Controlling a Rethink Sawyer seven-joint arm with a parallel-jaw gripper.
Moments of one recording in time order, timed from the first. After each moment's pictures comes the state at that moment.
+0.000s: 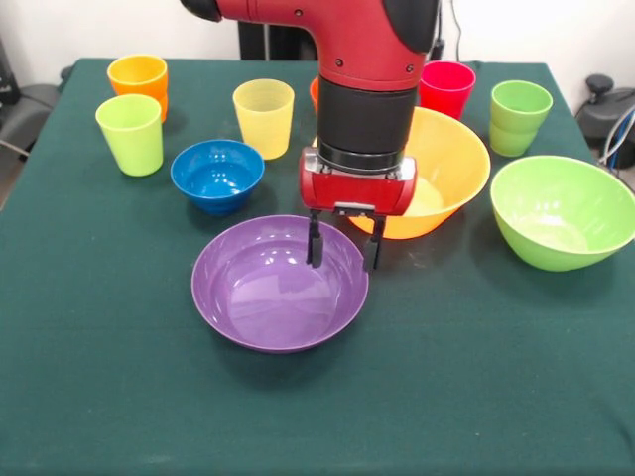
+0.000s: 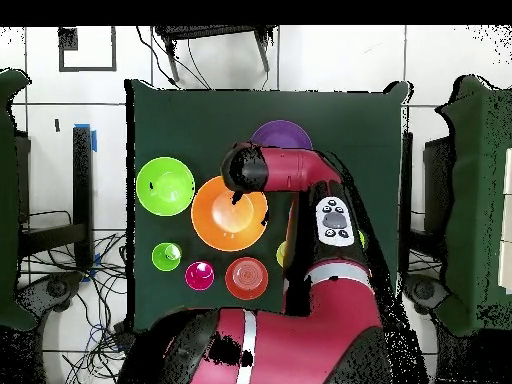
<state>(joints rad) -0.24 -0.40 0.08 1.34 -0.21 0.39 1.80</state>
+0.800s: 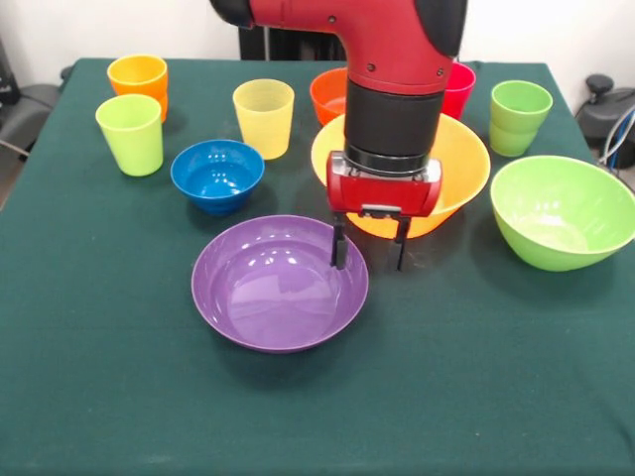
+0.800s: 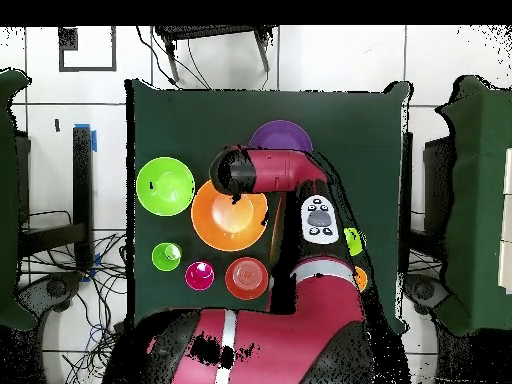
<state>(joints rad) -0.19 -0.39 0.05 1.34 -0.21 0.36 1.80</state>
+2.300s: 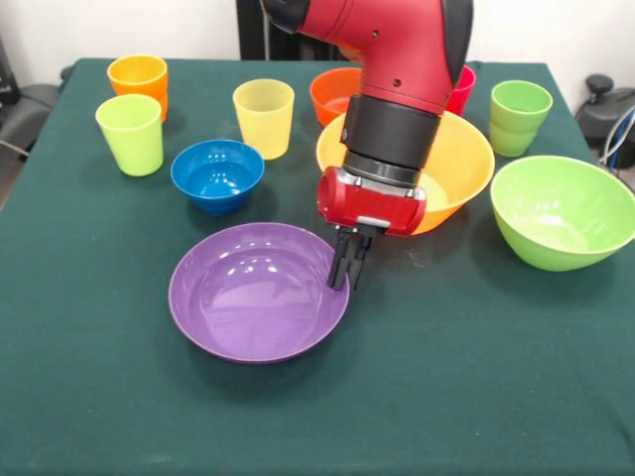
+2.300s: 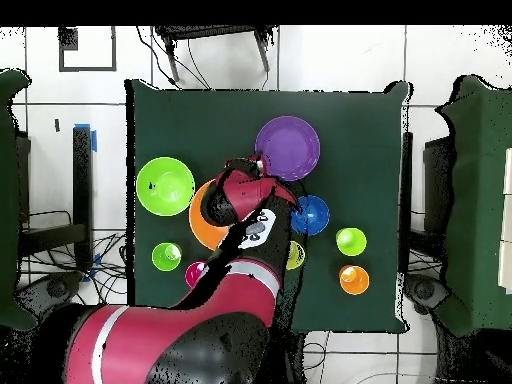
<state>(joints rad) 0.06 -0.21 -0.31 1.32 -0.19 -0.06 1.81</state>
